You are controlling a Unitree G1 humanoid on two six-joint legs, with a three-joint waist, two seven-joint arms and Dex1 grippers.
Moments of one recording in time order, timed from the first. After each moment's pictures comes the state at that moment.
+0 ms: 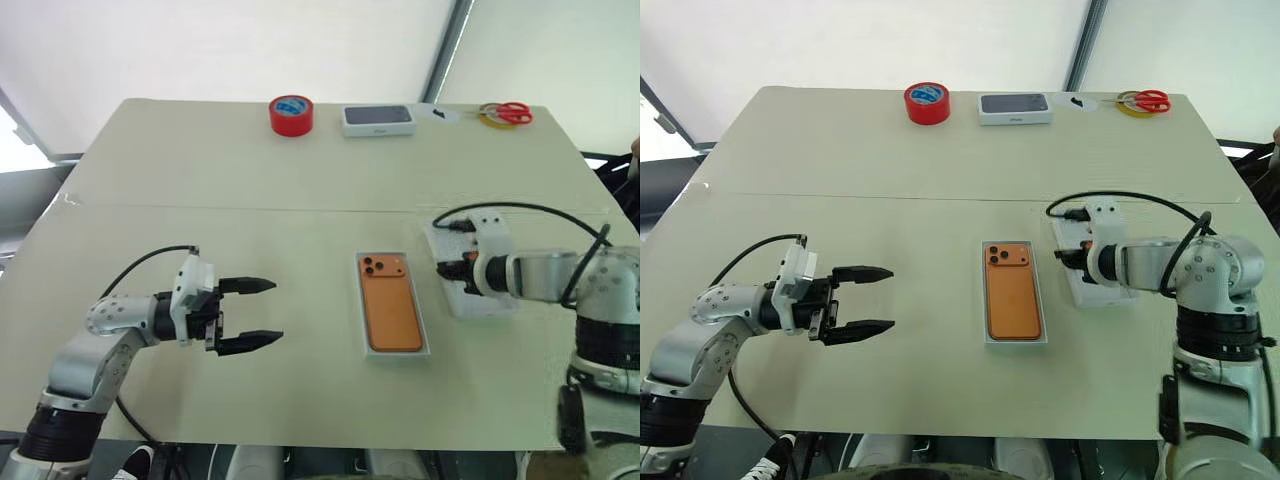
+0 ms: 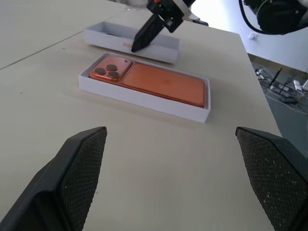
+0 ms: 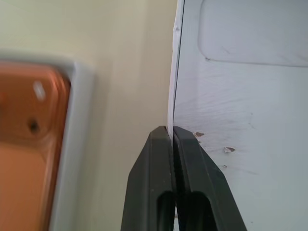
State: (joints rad) left arm -0.10 0.69 0.04 -0.23 -0.60 0.31 -1.23; right arm -0.61 -0.59 -0.31 -0.10 1.05 1.61 -0.28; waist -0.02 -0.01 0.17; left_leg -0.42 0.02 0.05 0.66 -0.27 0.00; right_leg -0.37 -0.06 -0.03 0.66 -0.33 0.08
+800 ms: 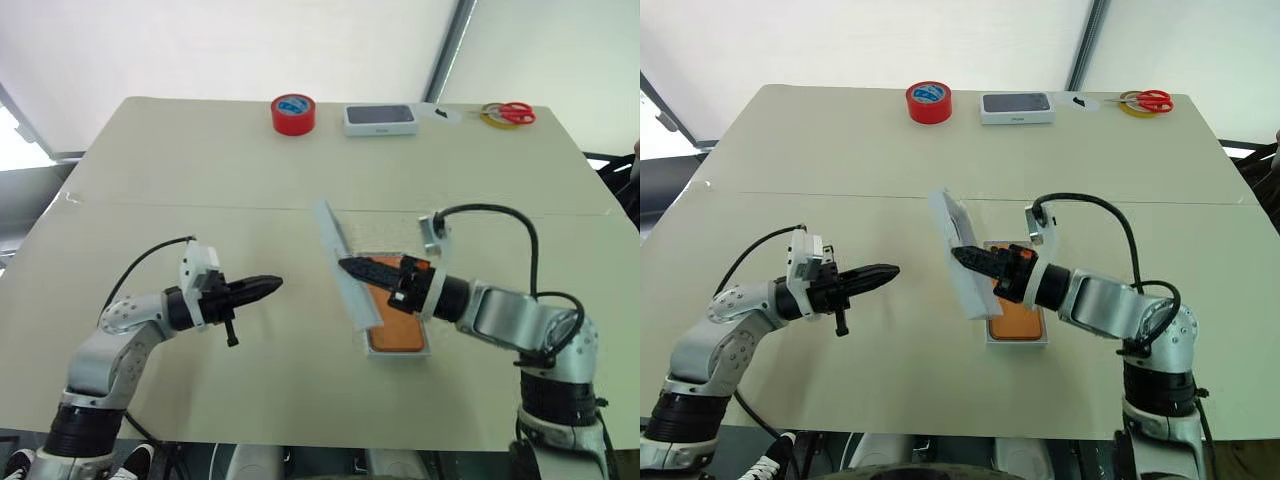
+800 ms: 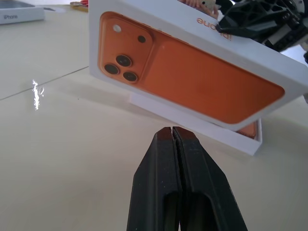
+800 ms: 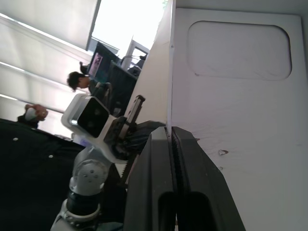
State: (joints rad) left arm -0.12 0.58 0.05 -0.23 -0.60 0.35 -1.03; right arm -0.28 -0.34 -0.16 -0.38 1.94 1.10 -0.35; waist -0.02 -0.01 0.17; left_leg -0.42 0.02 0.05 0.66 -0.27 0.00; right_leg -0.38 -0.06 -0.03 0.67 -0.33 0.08
